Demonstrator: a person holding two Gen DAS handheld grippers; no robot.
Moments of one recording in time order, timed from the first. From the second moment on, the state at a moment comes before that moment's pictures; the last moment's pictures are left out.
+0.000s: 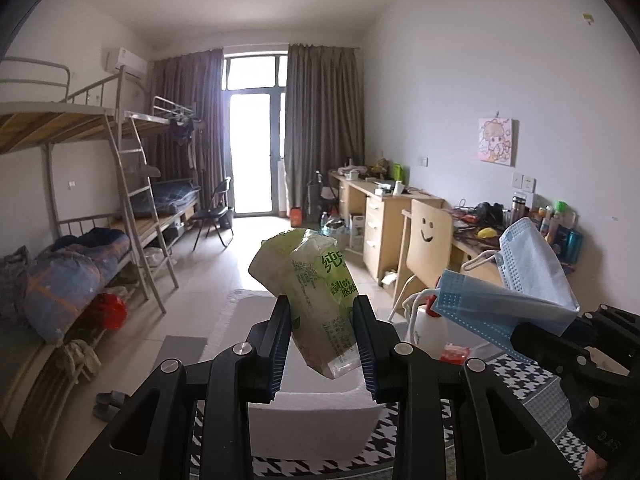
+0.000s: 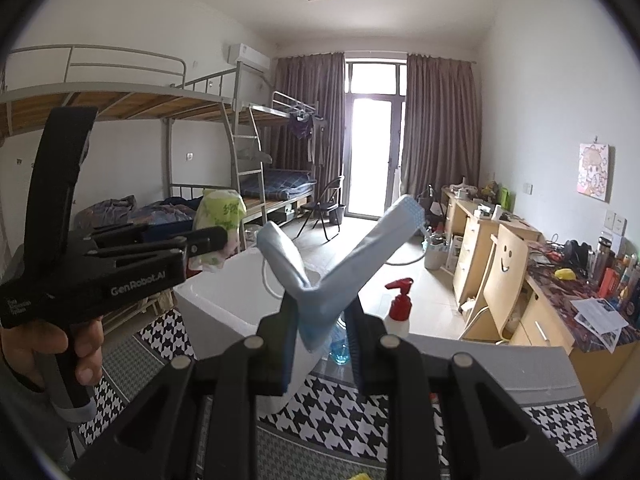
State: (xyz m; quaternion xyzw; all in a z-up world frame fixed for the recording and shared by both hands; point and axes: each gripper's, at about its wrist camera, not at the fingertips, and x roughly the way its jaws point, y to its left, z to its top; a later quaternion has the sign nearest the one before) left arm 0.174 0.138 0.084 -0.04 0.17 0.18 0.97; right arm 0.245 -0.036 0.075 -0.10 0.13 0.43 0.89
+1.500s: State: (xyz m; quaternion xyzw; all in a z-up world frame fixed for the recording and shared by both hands) left arm 0.203 0.210 0.048 -0.09 0.24 0.24 0.94; right arm 0.274 0.027 0.067 -0.12 0.18 0.44 0.87
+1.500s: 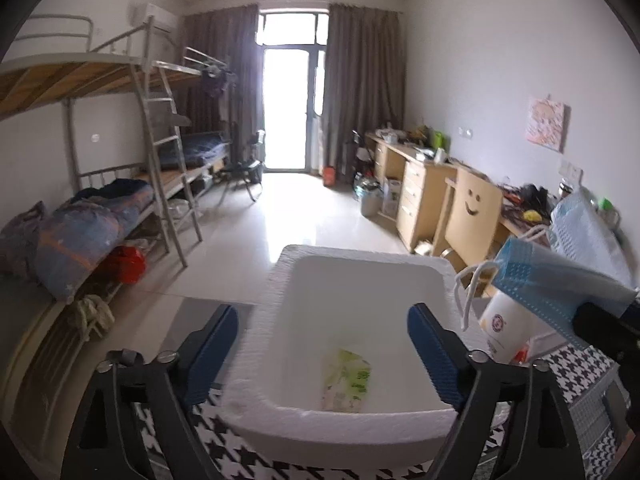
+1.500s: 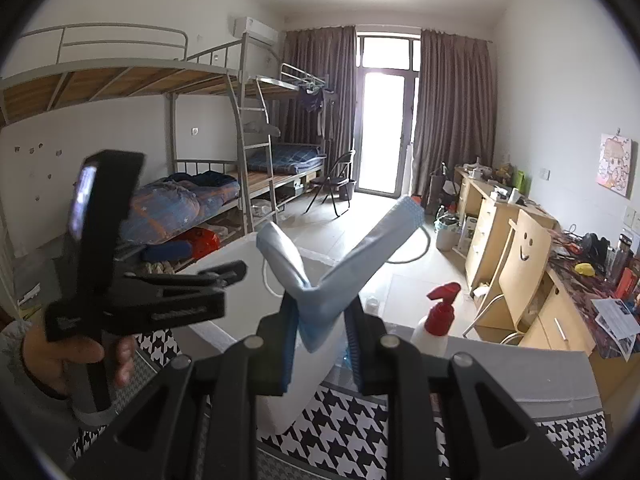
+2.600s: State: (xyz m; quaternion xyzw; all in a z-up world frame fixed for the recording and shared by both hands) left arm 0.143 0.222 0.052 -0.09 0.20 0.29 0.93; right arm 0.300 0.096 0.042 -0.14 0.24 0.48 0.83
